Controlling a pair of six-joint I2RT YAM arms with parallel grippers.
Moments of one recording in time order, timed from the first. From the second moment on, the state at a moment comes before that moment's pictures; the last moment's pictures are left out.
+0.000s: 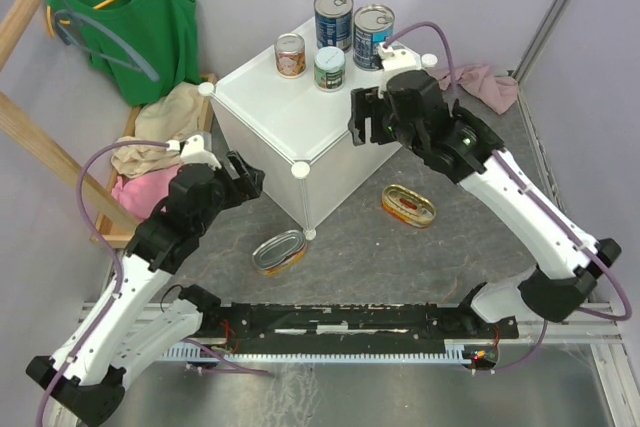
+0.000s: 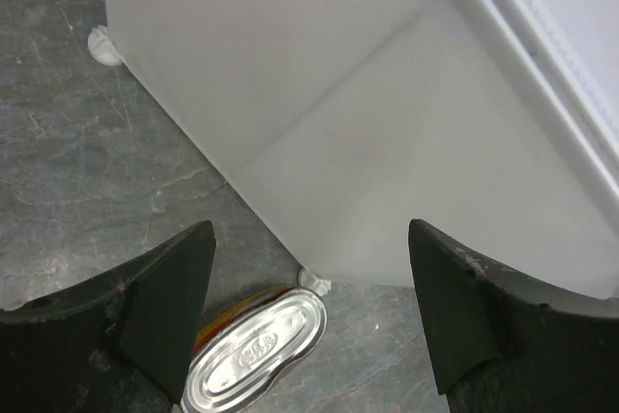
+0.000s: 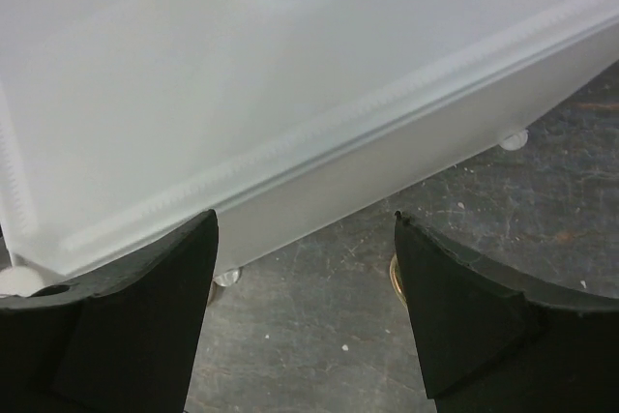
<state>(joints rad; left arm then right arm) -0.50 0.73 0.88 -0.56 -0.27 -0.62 0.74 1.46 1.75 -0.77 0.28 0.30</state>
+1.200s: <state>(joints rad) -0.65 0.72 0.77 -0.65 -0.28 -0.68 0.63 1.38 1.19 -0.86 0.28 0.10</state>
